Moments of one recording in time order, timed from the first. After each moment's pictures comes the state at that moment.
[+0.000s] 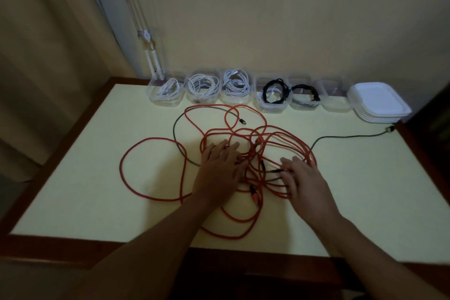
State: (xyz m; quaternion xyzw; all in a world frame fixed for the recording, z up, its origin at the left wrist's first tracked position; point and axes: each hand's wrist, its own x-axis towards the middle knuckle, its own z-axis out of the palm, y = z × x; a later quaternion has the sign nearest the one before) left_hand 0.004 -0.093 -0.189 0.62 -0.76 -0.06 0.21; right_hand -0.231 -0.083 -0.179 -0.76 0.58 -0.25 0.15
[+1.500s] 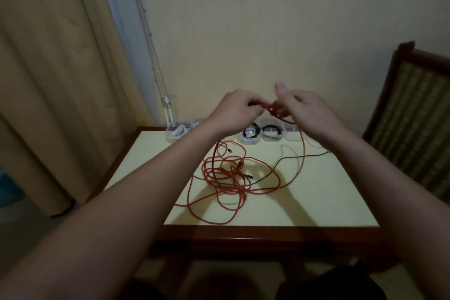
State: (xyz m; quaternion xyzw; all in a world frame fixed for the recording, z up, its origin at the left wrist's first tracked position) left_hand -0.059 0.003 0.147 0.49 -0.76 -0.22 0.36; right_hand -0.240 0.022 0.153 -0.71 0.54 -0.39 0.22
